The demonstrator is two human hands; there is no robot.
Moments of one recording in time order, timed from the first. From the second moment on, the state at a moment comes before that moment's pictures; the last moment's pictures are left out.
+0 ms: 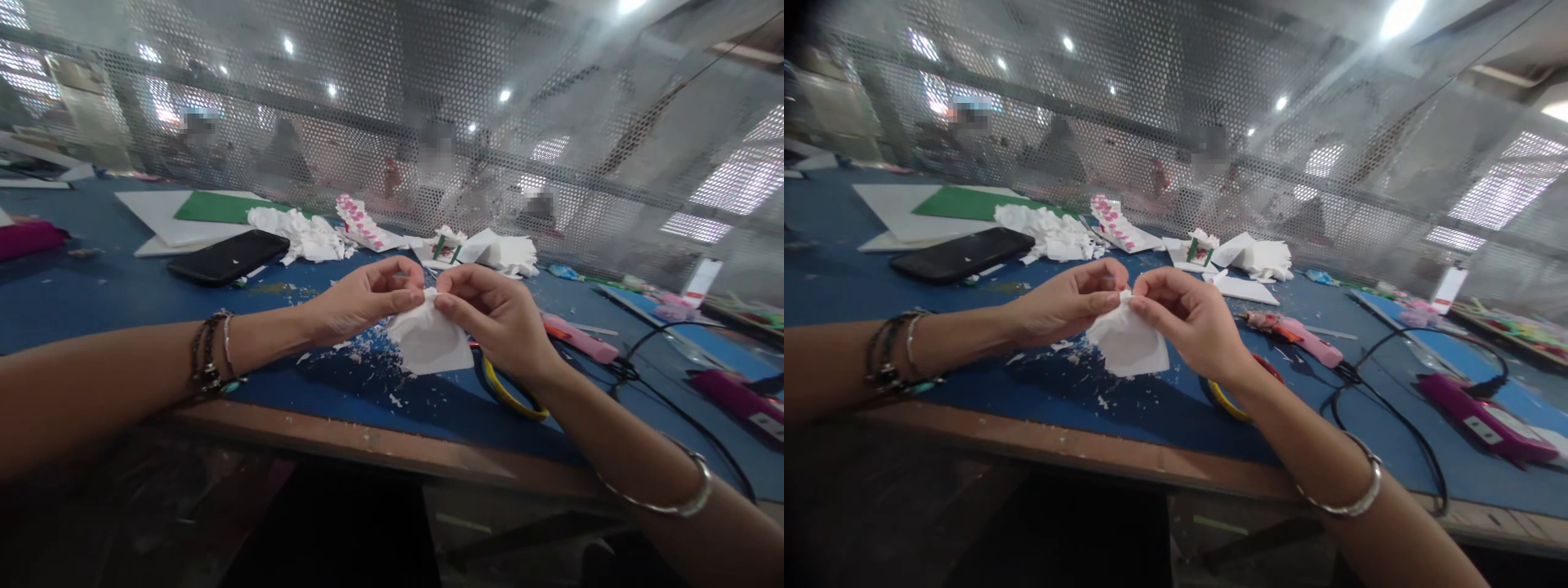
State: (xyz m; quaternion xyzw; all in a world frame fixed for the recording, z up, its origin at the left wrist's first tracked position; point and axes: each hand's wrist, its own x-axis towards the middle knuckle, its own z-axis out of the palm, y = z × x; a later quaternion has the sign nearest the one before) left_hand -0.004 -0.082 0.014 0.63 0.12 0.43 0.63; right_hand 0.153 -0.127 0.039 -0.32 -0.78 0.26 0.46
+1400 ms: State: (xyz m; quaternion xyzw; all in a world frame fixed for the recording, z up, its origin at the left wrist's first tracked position) left_hand -0.012 -0.083 0.022 0.80 0.18 0.47 0.32; right_hand 0.158 -0.125 0.030 -0.30 -0.83 0.08 0.46
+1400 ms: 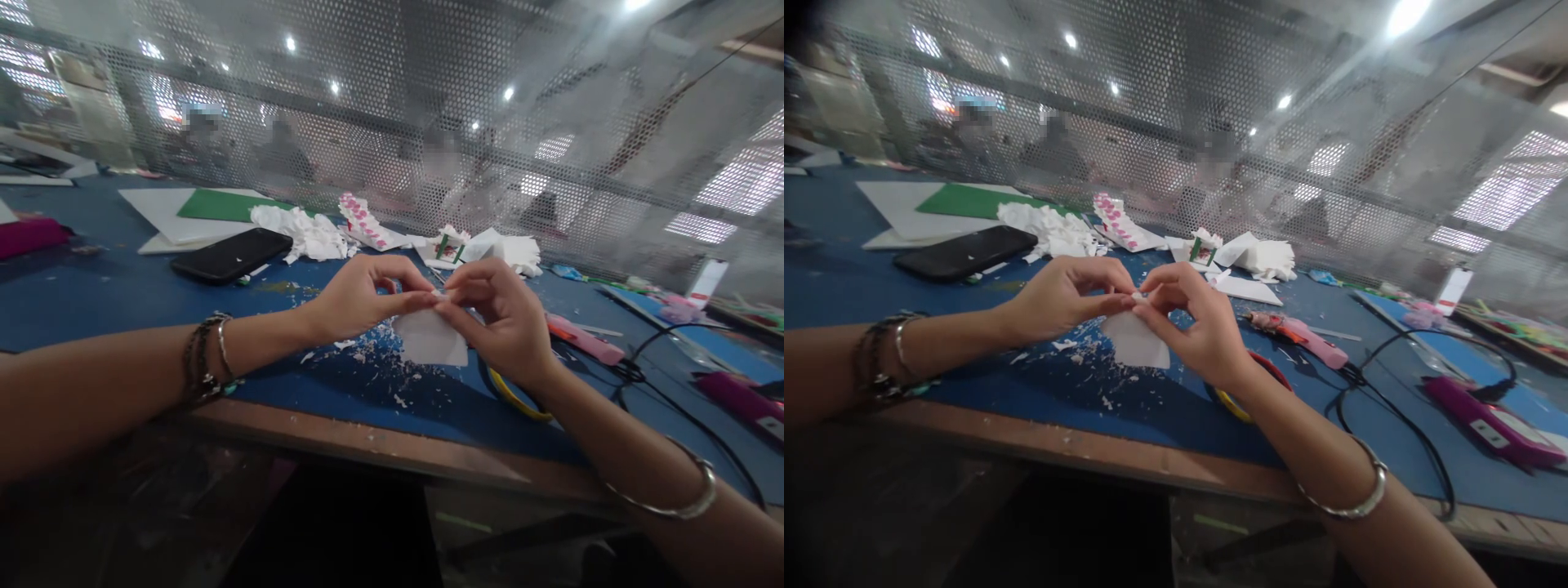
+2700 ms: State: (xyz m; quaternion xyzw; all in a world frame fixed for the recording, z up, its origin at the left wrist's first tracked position) left_hand -0.013 -0.082 0.014 0.86 0.17 0.42 0.23; right_hand 0.164 -0.122 0.044 -0.38 -0.88 -0.03 0.28
